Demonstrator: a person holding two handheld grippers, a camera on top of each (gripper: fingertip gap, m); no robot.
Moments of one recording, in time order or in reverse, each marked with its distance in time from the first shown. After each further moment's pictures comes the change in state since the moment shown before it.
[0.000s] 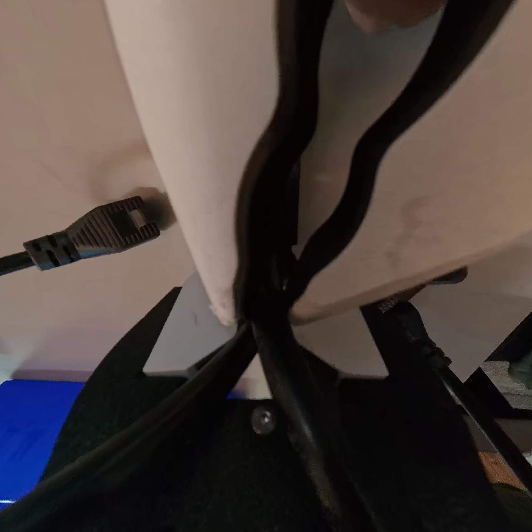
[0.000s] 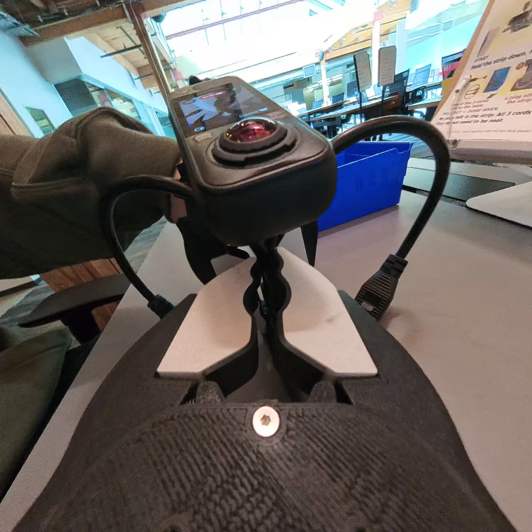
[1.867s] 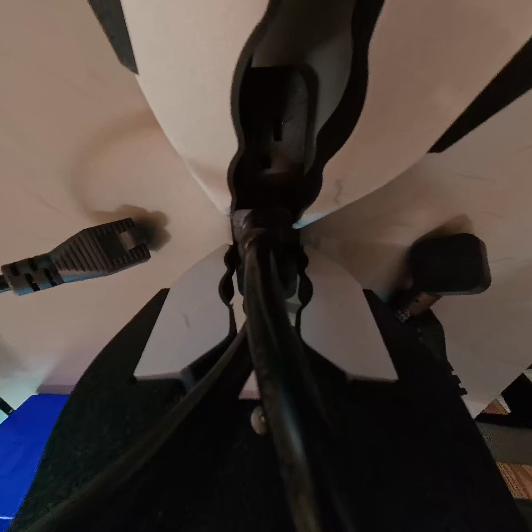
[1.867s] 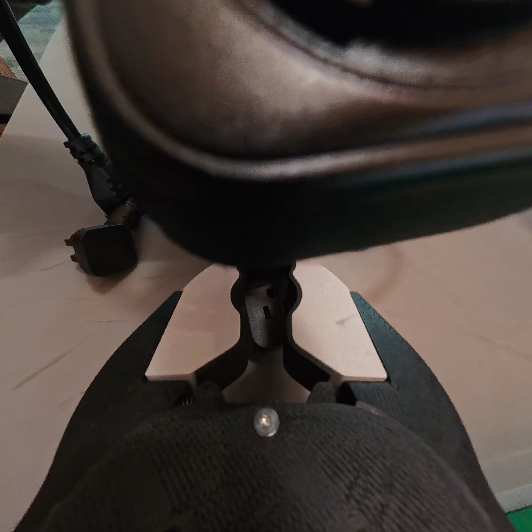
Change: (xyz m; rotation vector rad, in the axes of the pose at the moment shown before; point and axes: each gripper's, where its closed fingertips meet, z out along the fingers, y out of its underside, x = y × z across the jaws) left arm 0.003 -0.003 0.017 -0.019 -0.036 0.087; right arm 0.018 0.077 -0.018 -0.531 0.078 -0.297
